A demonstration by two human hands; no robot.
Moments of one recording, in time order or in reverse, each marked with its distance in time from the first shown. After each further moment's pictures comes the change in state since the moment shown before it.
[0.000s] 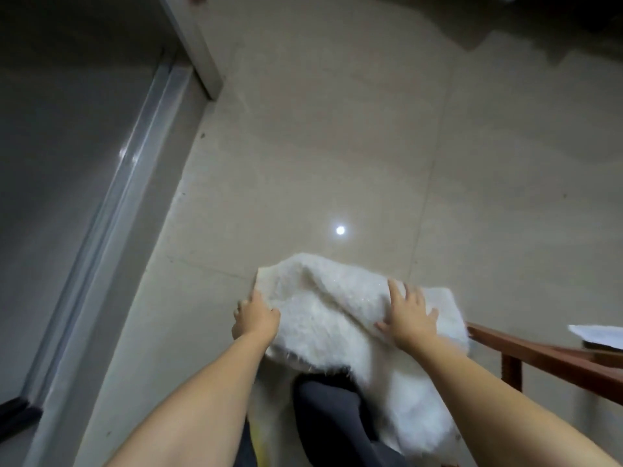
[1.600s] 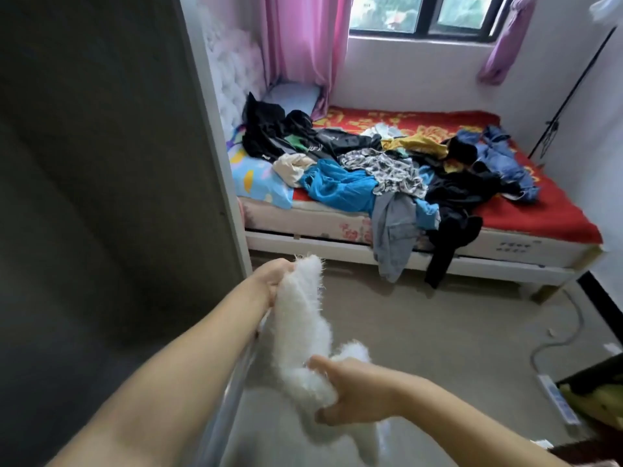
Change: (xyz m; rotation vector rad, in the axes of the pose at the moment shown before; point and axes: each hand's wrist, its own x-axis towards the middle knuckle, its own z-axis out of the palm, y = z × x) left_hand -0.465 0.167 -0.568 -0.858 -0.555 0.653; right_hand -0.589 -0.136 -0.430 0.002 0.122 -0.772
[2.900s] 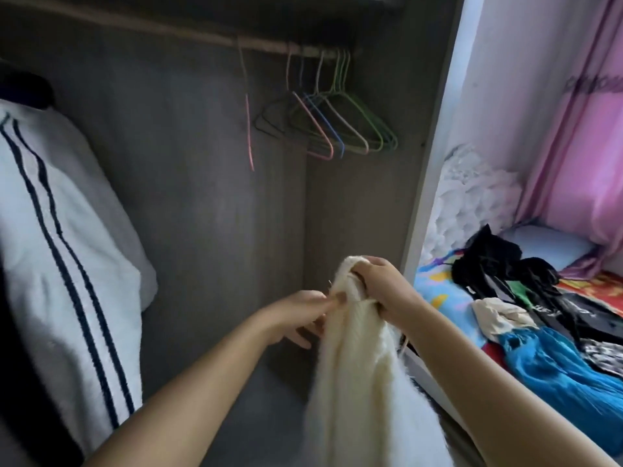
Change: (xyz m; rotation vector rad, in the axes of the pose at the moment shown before) left_hand -0.175 0.077 -0.024 0.384 0.780 0.263; right_hand 0.113 -0.152 -0.219 0.667 0.170 -0.606
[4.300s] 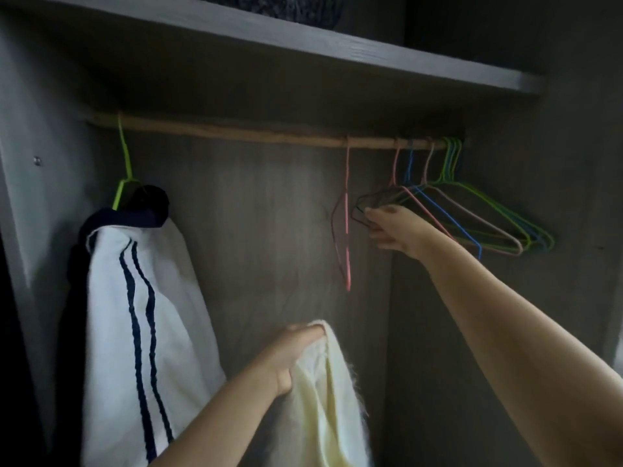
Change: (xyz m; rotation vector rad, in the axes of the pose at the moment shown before) left_hand 0.026 -0.028 -0.249 -0.752 0.505 0.077; right_hand 0.252 -0.208 0.130 -0.134 -0.010 -0.215
